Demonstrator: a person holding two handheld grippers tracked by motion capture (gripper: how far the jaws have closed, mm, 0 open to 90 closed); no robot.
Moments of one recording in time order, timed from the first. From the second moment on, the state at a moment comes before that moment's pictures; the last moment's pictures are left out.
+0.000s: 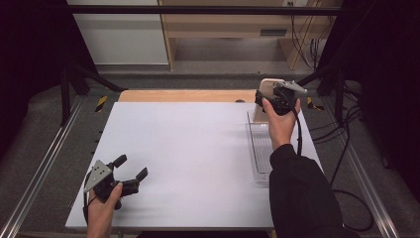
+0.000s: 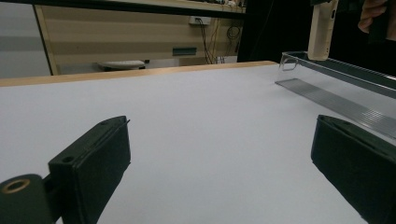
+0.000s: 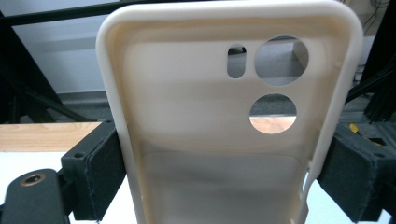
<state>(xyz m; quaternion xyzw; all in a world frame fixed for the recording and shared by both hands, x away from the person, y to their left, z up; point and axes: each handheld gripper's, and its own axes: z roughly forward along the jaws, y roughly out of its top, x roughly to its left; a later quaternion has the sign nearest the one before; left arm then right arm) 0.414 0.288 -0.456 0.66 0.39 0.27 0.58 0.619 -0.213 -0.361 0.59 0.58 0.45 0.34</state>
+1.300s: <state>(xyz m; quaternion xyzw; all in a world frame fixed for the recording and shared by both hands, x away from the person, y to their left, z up) 0.414 0.287 -0.456 0.67 0.38 0.27 0.58 0.625 -0.209 -0.386 0.59 0.59 0.43 0.34</state>
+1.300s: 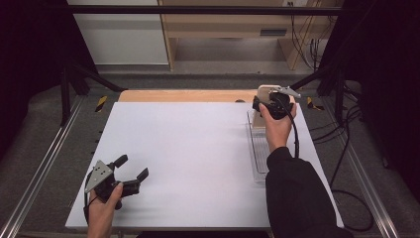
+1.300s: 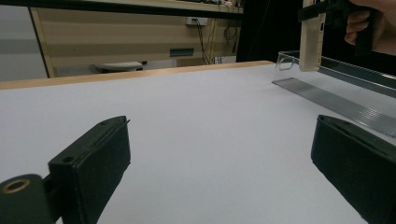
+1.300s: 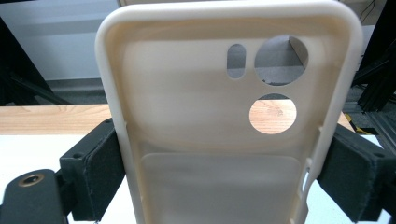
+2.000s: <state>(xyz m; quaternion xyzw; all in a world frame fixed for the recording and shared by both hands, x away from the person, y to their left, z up) 0.414 0.287 -0.456 0.67 0.38 0.27 0.58 0.631 -0.204 -0.394 0.59 0.59 0.42 0.35</state>
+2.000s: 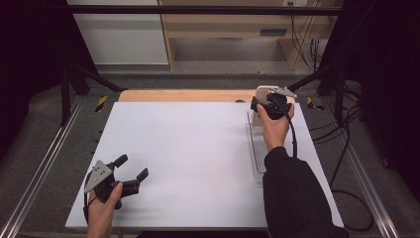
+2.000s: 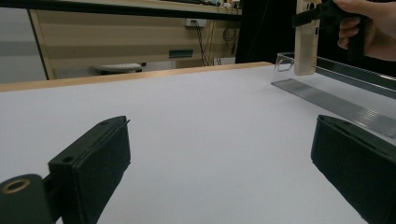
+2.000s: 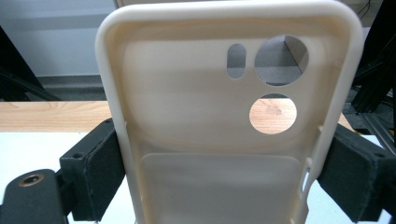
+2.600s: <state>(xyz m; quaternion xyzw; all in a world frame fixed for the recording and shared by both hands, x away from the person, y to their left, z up) 0.415 0.287 -0.456 0.67 0.38 0.27 0.58 0.639 -0.199 -0.405 0.58 0.60 0.42 0.37</state>
